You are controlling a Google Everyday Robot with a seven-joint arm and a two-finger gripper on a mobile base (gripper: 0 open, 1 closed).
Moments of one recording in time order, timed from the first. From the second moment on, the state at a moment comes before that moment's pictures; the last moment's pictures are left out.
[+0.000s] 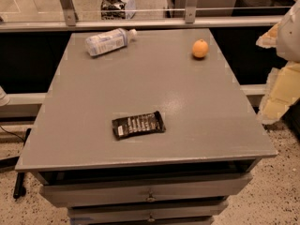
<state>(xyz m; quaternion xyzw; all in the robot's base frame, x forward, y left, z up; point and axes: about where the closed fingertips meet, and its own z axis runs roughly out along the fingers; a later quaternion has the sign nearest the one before) 0.438 -0.217 0.976 -0.60 0.78 -0.03 0.16</state>
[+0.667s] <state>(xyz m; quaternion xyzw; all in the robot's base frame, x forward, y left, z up) 0.442 -0.212 0.978 -0.61 0.77 -0.04 0.17</state>
